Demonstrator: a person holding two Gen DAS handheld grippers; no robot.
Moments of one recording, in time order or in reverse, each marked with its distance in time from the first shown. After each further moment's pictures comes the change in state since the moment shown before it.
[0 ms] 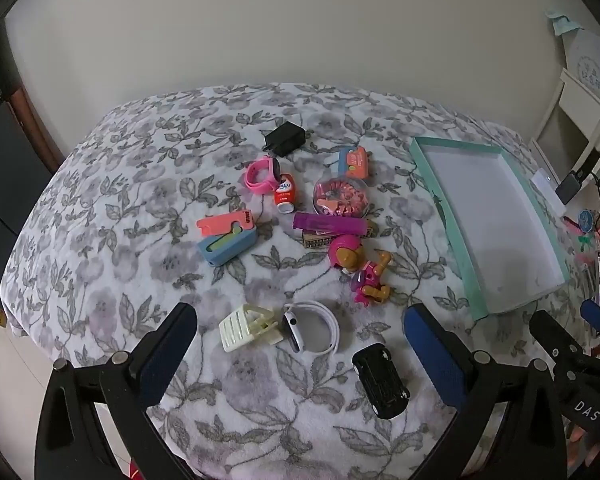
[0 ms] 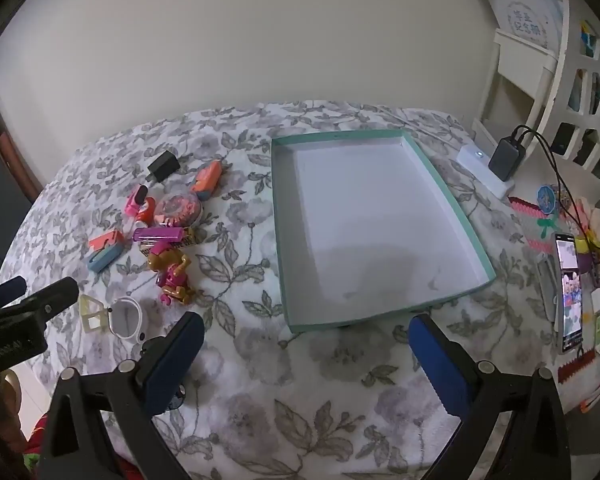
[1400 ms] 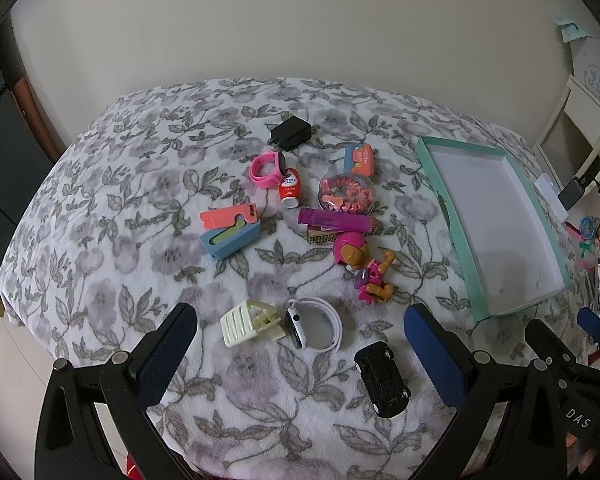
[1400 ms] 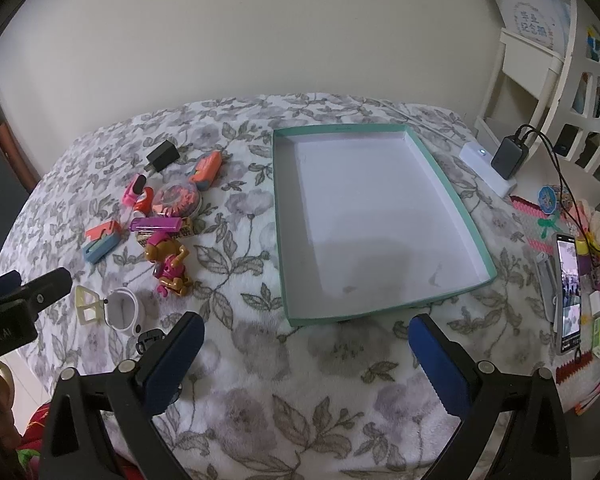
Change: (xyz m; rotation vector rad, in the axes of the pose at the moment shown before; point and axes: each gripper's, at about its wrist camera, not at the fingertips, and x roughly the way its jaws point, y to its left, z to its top) left arm 0.003 0.004 -0.004 -0.018 0.011 0.000; right arm 0.004 0.003 -0.001 -0.020 0.027 -0.006
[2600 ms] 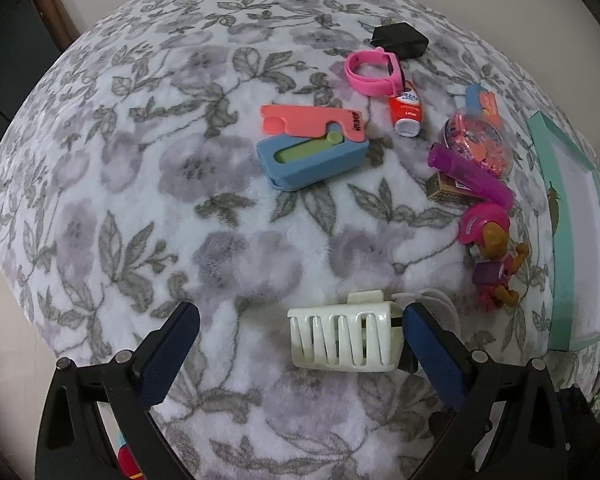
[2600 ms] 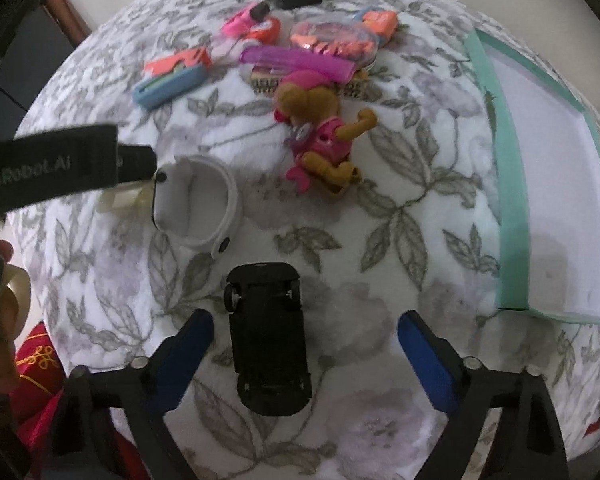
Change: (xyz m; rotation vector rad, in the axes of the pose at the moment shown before) left arm 0.136 0.058 0.009 -0.231 0.304 0.023; right arm 0.116 0.140 -0.040 -0.337 0.393 0.152
